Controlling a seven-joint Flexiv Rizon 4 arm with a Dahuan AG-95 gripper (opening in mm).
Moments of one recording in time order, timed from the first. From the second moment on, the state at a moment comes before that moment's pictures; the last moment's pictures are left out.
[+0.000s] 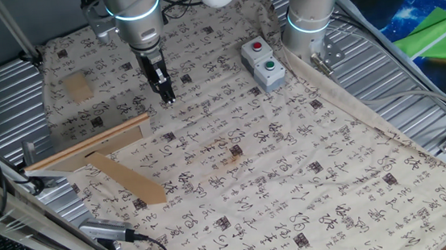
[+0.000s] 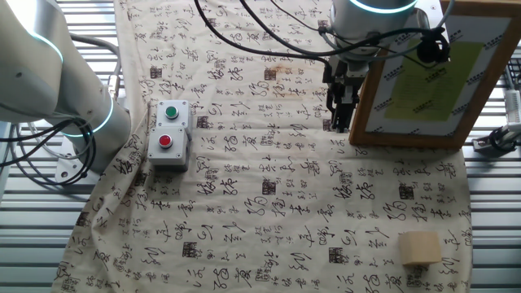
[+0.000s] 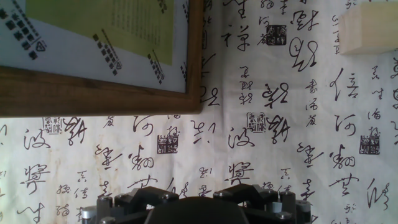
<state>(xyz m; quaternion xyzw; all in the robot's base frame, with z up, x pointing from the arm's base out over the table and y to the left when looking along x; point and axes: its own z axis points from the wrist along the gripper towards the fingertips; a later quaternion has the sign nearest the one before) 0.500 0.000 0.170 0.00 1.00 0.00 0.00</state>
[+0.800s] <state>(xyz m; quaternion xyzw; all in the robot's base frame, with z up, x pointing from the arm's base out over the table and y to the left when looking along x) 0.499 0.000 0.172 -0.01 1.00 0.02 0.03</state>
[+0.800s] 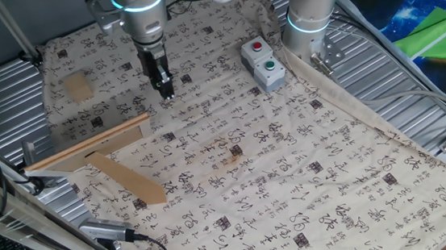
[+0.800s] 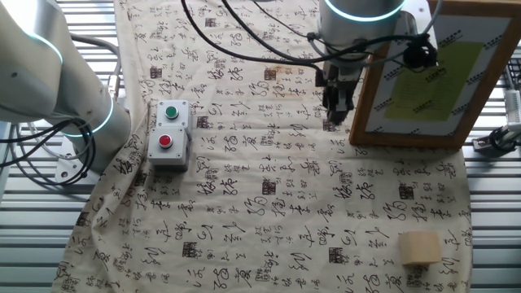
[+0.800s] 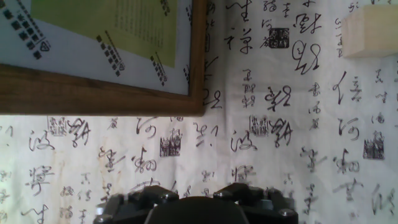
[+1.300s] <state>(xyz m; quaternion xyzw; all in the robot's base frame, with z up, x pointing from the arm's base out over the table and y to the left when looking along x) 0.499 0.001 0.173 -0.01 1.00 0.02 0.03</state>
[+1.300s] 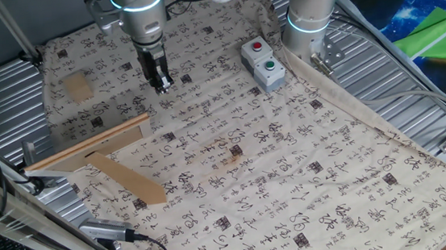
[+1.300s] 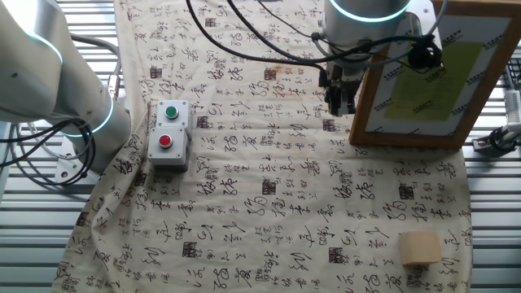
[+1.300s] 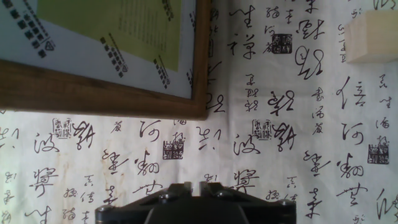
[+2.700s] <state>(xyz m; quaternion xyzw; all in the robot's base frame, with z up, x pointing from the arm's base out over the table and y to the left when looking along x) 0.505 -0.032 0.161 -0.04 1.00 0.02 0.03</state>
